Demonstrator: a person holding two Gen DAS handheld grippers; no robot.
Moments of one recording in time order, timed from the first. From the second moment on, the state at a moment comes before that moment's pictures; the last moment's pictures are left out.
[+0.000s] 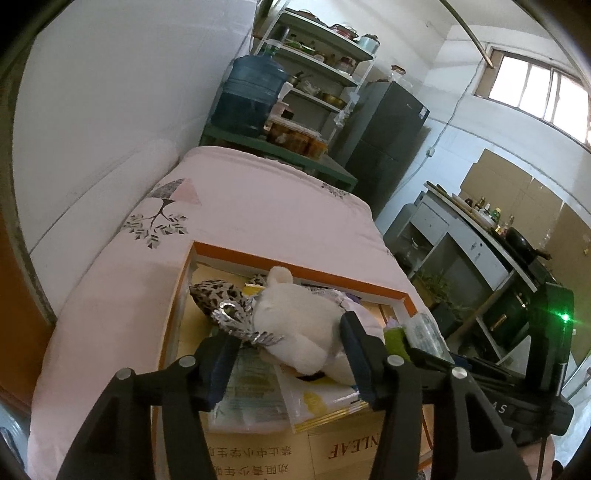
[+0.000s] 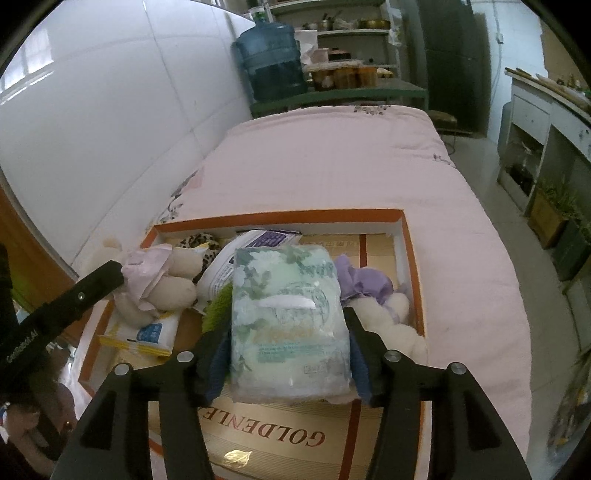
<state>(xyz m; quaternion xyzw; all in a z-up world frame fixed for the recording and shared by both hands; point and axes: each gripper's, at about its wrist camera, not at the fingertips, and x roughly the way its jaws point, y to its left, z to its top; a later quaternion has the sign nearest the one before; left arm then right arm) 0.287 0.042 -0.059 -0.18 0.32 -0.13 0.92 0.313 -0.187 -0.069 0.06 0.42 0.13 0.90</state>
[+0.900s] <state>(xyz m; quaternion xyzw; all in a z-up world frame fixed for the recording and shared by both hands) 0.271 0.047 -0.045 -0.15 0.32 -0.08 0.93 0.281 -0.187 -0.042 0.05 0.38 0.13 0.91</state>
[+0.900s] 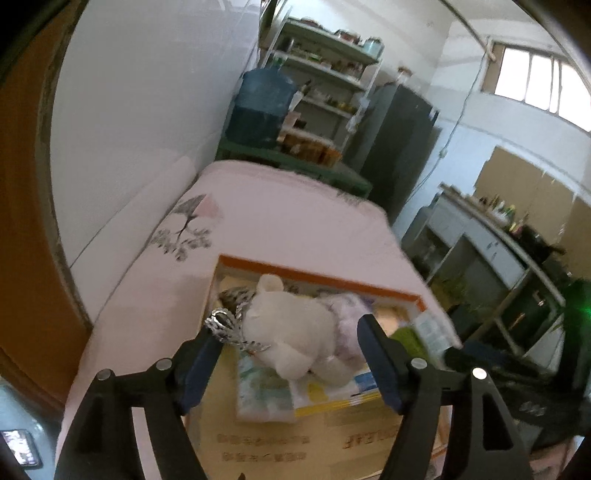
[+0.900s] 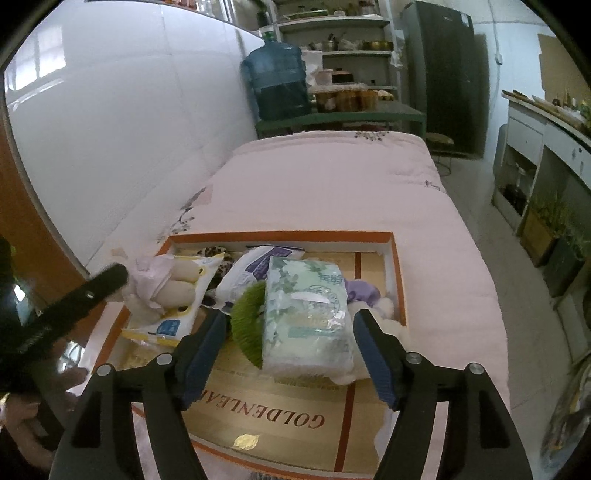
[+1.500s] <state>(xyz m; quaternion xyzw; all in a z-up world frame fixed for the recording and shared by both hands) 0.240 0.060 -0.044 -0.15 0.31 -0.12 0.93 0.266 -0.181 -0.036 0.04 0.38 0.13 0.91</state>
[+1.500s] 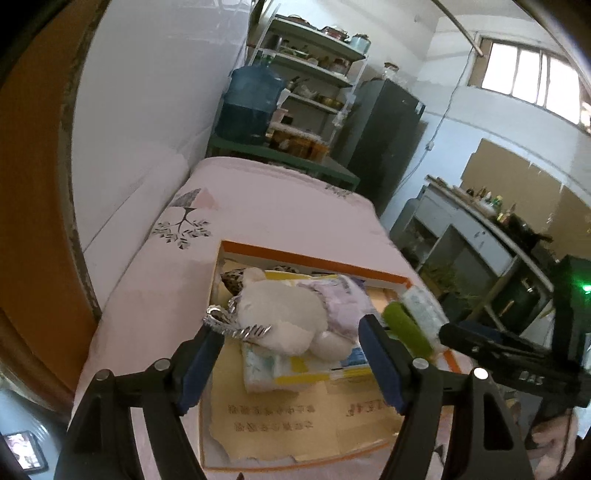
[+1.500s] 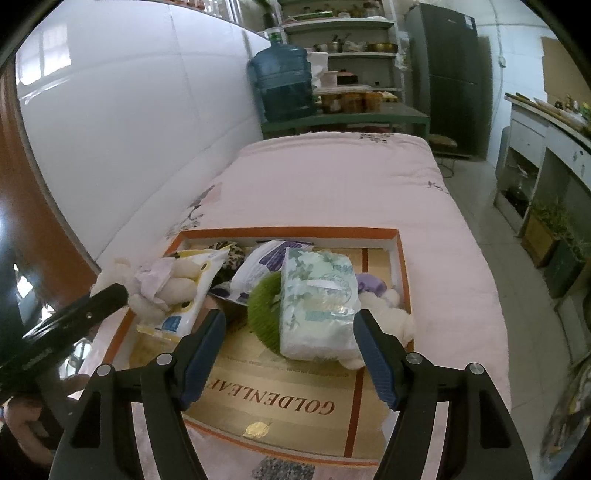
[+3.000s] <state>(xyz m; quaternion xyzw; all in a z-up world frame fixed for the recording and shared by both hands) 0.191 -0.038 -0.050 0.15 0.35 -0.13 0.91 0.214 -0.175 -0.031 0.06 0.38 0.14 0.91</state>
